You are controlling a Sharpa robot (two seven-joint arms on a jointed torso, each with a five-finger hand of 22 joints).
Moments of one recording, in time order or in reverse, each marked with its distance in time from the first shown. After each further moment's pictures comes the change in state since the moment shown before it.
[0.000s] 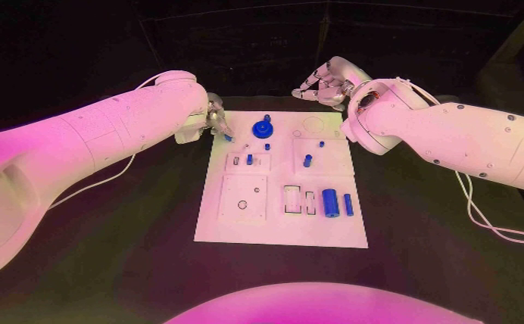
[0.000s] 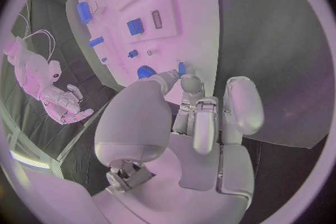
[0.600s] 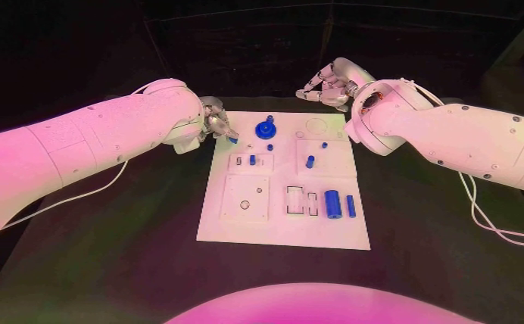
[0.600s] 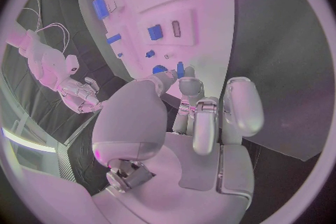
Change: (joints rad) left arm -0.002 -0.144 -0.001 0.240 0.080 -0.135 0.000; left_hand -0.075 -0.024 0.086 -0.036 0.006 0.007 -0.007 0.024 0.004 0.028 -0.007 0.025 0.025 0.000 0.000 0.000 0.000 0.000 0.003 -0.003 0.018 0.000; right arm 0.000 -0.005 0.000 -0.005 0.005 0.006 0.001; right_hand 0.000 0.000 0.000 0.000 0.006 0.000 0.000 0.005 0.000 0.000 0.000 0.000 0.000 0.000 0.000 0.000 0.000 0.000 0.000 0.000 0.000 0.000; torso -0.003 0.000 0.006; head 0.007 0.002
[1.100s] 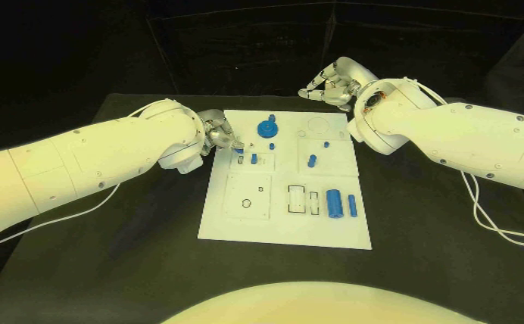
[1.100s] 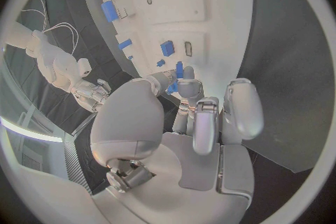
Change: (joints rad) left arm -0.053 -0.112 -0.003 0.210 0.007 -0.164 -0.001; left_hand -0.045 -0.025 0.053 -0.026 0.017 0.009 -0.009 0.019 0.007 0.021 -0.007 0.021 0.017 0.004 -0.004 0.000 0.000 0.000 0.000 0.000 0.031 0.000; right arm 0.000 -0.001 0.000 -0.006 0.006 0.008 0.002; right_hand 0.004 0.004 0.000 0.000 0.005 0.000 0.000 0.000 0.000 0.000 0.000 0.000 -0.001 0.000 0.000 0.000 0.000 0.000 0.000 0.000 0.000 0.000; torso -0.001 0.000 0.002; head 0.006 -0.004
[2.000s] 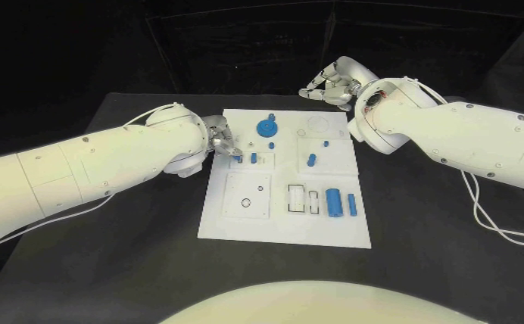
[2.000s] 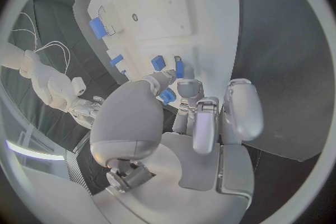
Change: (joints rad) left arm -0.019 0.010 0.000 0.015 -0.133 0.036 -0.067; left_hand -0.006 -0.006 0.010 -0.010 0.004 0.000 0.000 0.004 0.001 0.002 0.002 0.000 -0.003 -0.004 -0.004 0.000 0.000 0.000 0.003 -0.003 0.005 0.000; right arm 0.000 0.001 0.000 -0.002 0.007 0.005 0.003; right_hand 0.000 0.000 0.000 0.000 0.004 0.000 0.000 0.000 0.000 0.000 0.000 0.000 0.000 0.000 0.000 0.000 0.000 0.000 0.000 0.000 0.000 0.000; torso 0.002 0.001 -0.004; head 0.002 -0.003
